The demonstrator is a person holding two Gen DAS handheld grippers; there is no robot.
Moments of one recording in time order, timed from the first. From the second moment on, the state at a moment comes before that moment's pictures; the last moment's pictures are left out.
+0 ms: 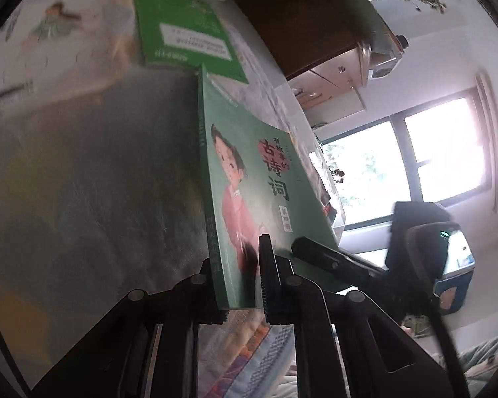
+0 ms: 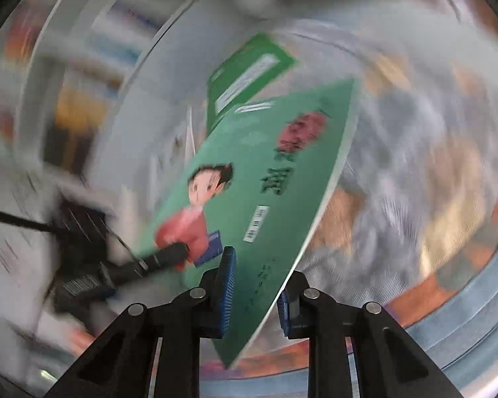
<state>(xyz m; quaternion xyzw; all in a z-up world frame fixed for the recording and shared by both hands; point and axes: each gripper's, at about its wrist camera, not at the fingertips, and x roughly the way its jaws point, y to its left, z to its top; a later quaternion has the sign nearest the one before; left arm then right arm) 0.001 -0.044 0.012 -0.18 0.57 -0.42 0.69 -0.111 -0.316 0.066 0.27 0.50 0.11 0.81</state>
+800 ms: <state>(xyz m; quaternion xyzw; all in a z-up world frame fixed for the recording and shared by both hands) -0.018 0.236 0.107 -0.31 0.38 -0.21 0.85 0.003 -0.066 0.179 0.03 0.42 0.41 0.81</state>
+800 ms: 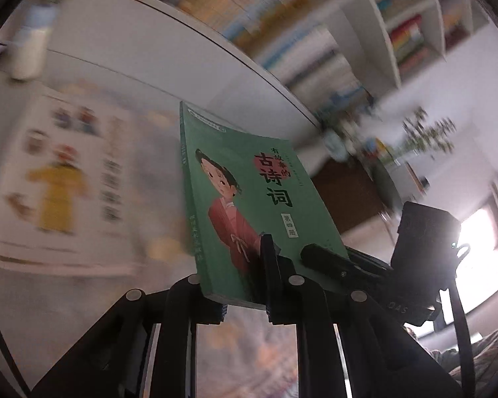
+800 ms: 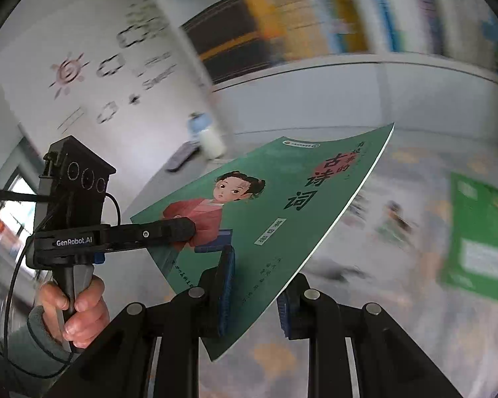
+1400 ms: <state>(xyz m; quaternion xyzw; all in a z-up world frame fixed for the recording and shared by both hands) 0.005 0.342 0.041 -0.37 0.39 -0.06 0.84 0.098 0.108 0.084 0.01 0.50 0.49 0.71</state>
